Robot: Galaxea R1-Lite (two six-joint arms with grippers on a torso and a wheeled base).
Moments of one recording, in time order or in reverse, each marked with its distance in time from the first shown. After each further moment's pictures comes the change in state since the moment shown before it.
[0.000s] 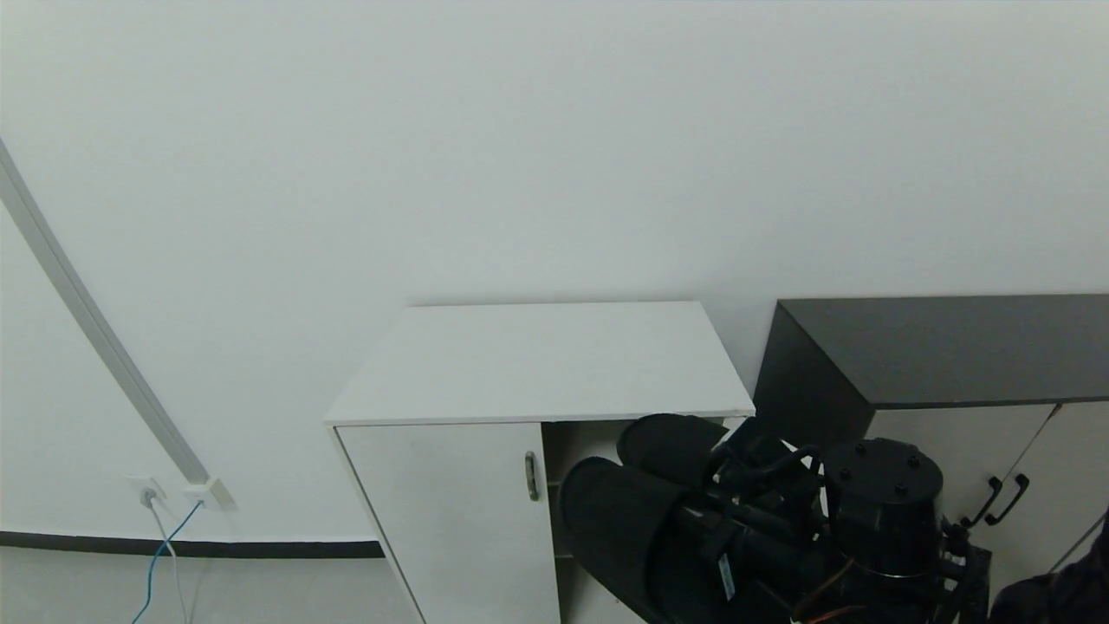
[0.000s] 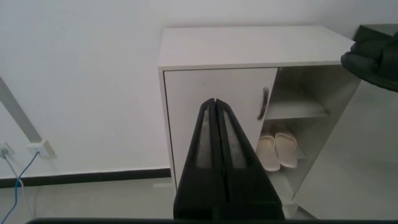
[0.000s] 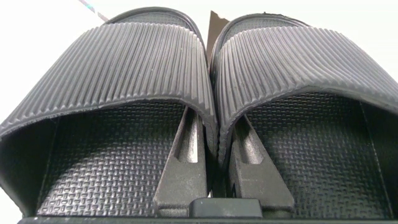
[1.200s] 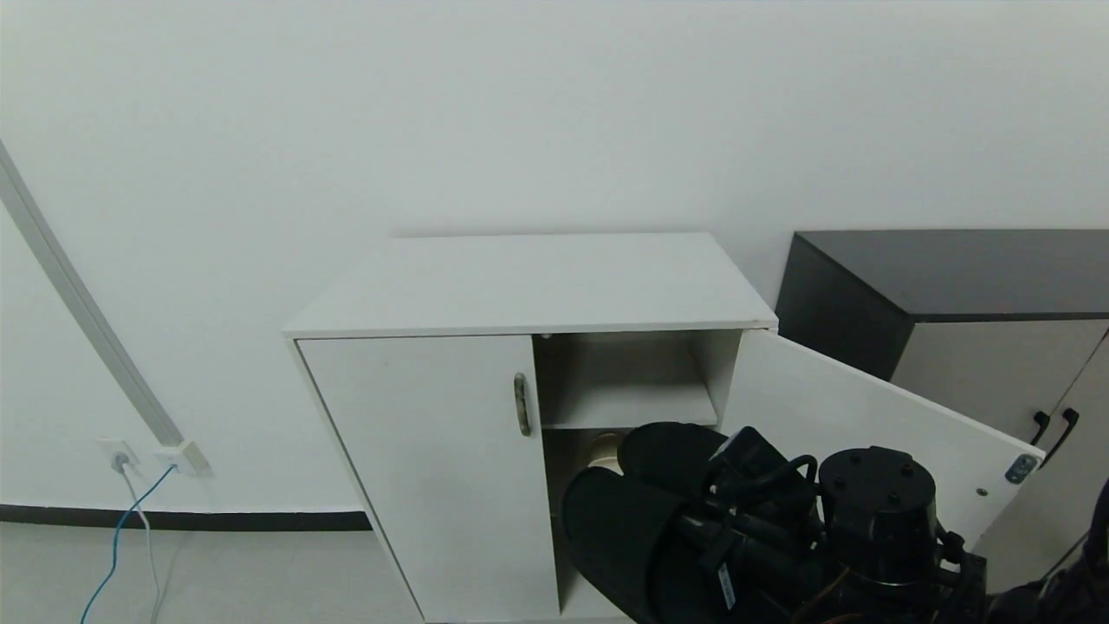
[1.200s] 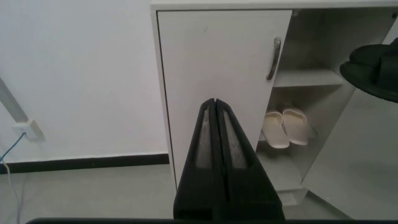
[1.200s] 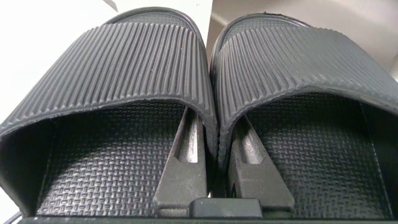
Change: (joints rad) left arm 0.000 0.000 0.000 0.000 0.000 0.000; right arm 0.003 0.018 0.016 -0.012 -0.001 -0.007
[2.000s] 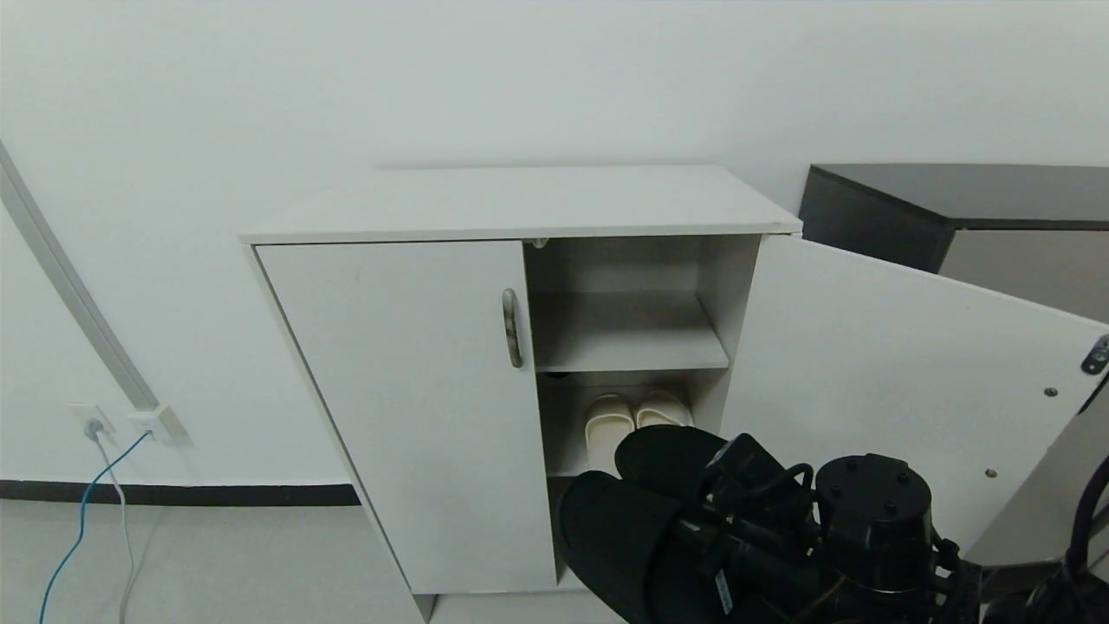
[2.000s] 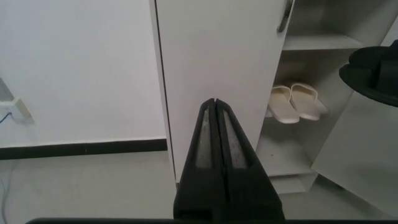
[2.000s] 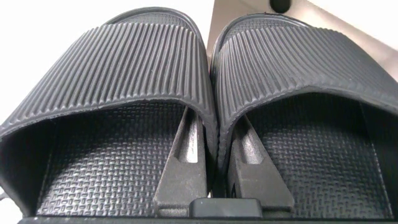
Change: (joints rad) left arm 0.000 0.000 0.000 0.000 0.000 0.000; right arm 0.008 0.024 0.015 -0.050 -0.002 -0.014
